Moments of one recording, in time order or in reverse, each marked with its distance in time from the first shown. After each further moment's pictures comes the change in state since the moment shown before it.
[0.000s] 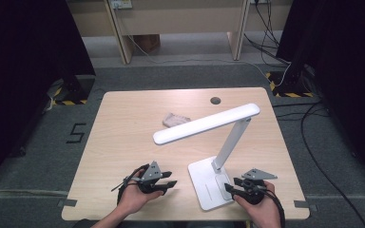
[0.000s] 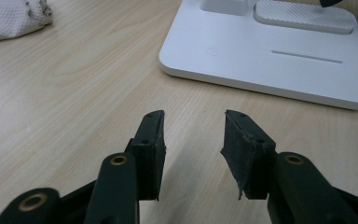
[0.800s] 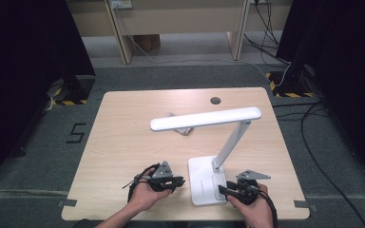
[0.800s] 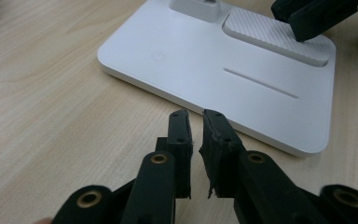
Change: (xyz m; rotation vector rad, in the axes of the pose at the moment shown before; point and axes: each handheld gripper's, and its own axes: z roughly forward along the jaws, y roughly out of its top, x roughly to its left) left arm -0.012 0.011 0.021 0.036 -0.072 -0.064; right arm 0.015 0.001 0.017 0.030 0.048 0.084
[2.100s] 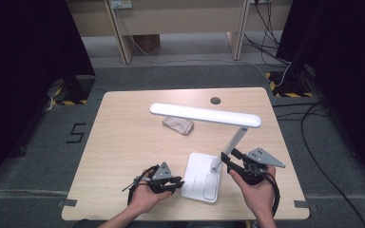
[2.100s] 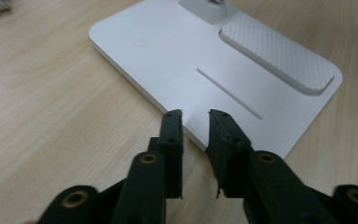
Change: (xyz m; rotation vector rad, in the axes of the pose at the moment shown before) left arm -0.004 0.000 -0.002 -0.021 0.043 -0.019; right arm 0.008 0.069 -0.036 -0.429 -0.079 -0.083
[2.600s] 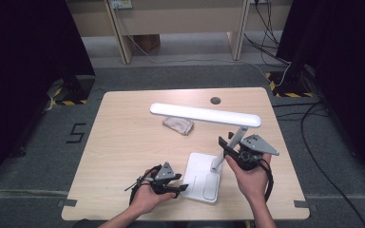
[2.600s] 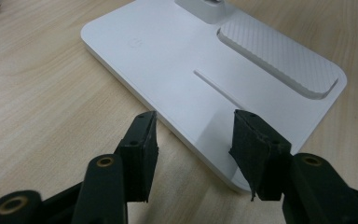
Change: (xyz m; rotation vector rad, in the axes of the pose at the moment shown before) left arm -0.001 -0.001 0.008 0.016 -0.010 -0.002; right arm 0.000 0.027 0.021 -0.087 -0.042 -0.095
